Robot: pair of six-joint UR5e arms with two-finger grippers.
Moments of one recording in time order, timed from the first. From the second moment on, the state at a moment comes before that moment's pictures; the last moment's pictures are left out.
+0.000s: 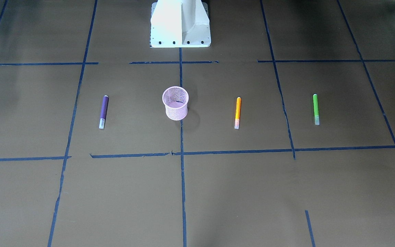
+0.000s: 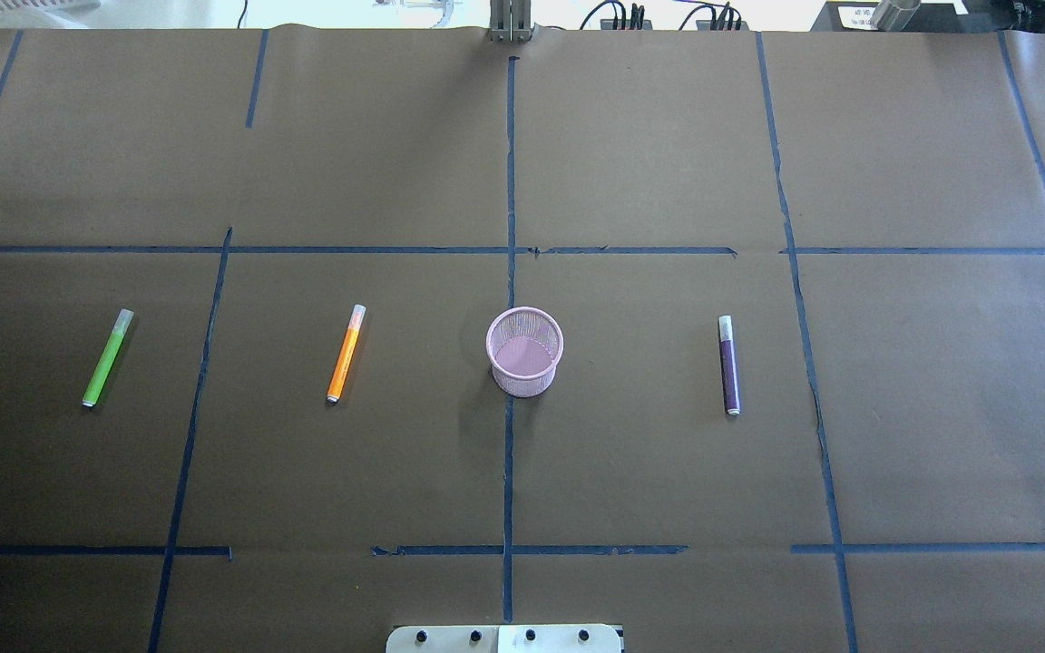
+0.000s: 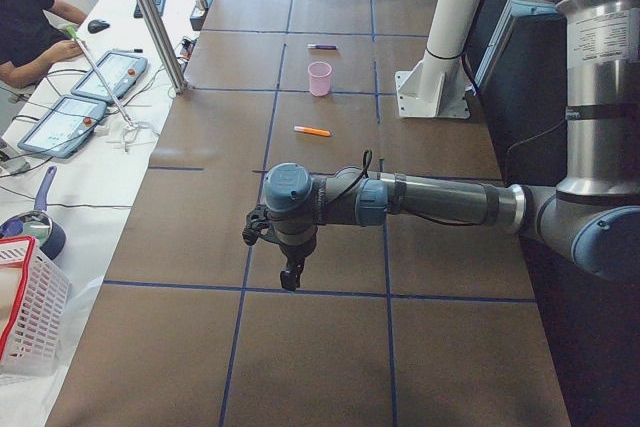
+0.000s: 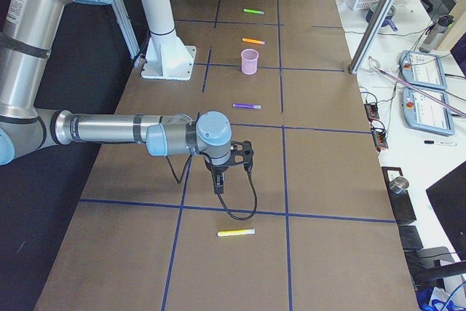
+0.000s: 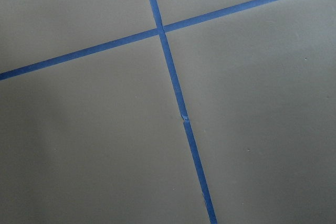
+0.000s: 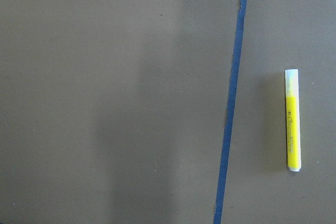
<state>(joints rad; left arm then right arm) -1.55 -1.44 -1.79 -1.48 -2.34 0.25 1.47 -1.94 1.96 -1.47 2.42 0.04</state>
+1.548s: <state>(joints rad) -1.14 -1.54 -1.73 -1.78 -2.44 -0.33 1.43 -1.94 1.96 -1.39 2.41 0.05</state>
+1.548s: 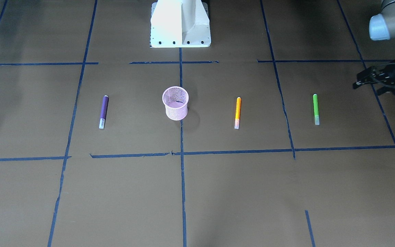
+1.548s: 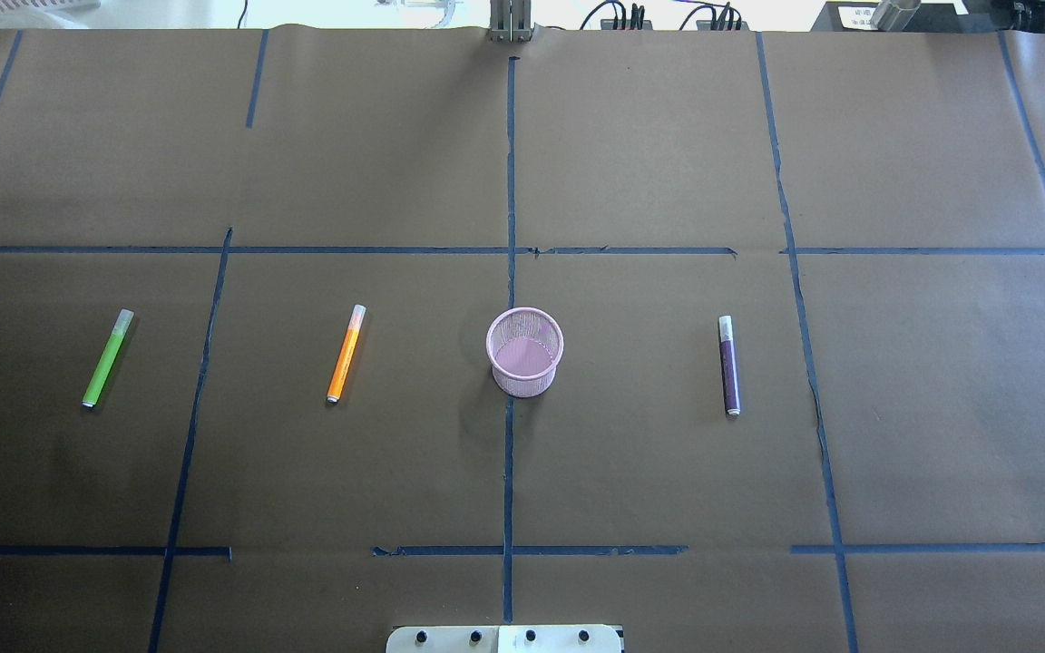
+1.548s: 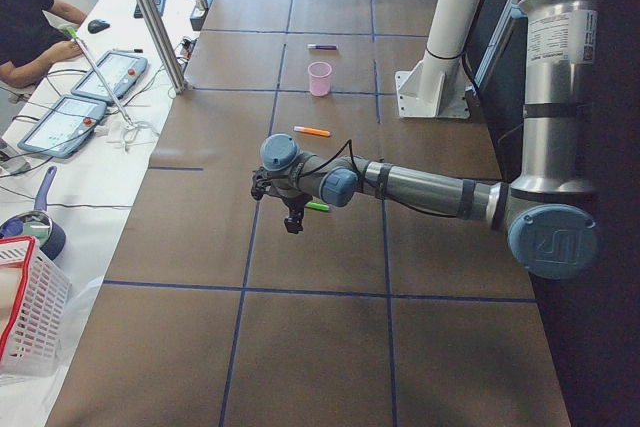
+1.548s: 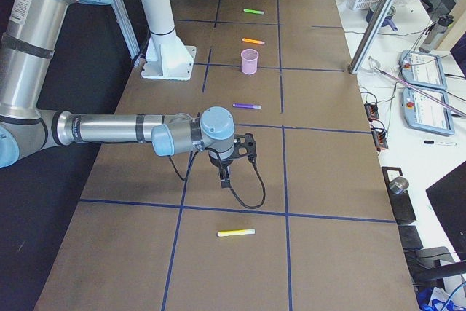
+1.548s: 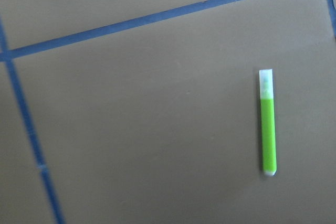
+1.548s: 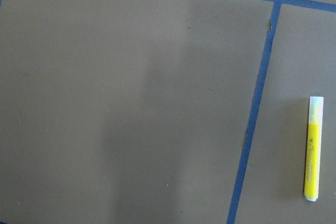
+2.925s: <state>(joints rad) -0.90 -1.73 -1.54 -1.81 -2.29 -0.53 1.43 -1.94 1.95 -1.39 2.42 0.04</state>
